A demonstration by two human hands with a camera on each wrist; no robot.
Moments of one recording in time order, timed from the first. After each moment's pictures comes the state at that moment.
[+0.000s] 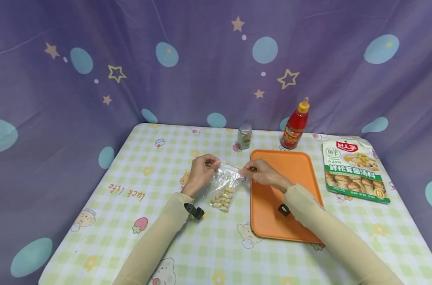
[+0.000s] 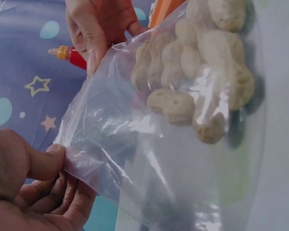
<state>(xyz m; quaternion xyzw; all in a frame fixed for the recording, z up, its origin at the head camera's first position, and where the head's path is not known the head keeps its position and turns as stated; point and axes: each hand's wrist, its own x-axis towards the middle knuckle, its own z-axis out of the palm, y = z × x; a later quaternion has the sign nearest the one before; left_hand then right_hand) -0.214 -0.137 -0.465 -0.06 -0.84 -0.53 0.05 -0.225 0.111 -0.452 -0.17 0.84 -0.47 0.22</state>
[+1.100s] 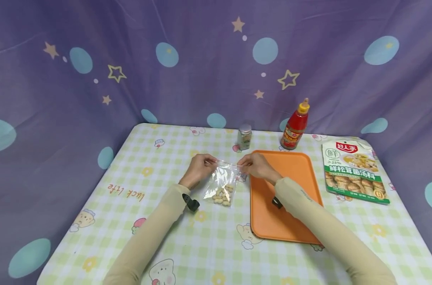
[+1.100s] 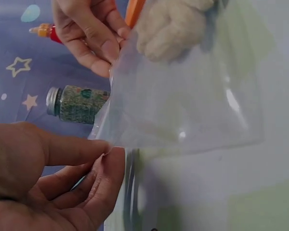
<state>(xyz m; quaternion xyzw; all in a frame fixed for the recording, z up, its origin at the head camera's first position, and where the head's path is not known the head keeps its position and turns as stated) -0.236 -0.151 -0.473 -0.03 -0.86 -0.50 -0.05 -0.249 0.095 -0.460 -0.14 0.86 -0.46 0.17</state>
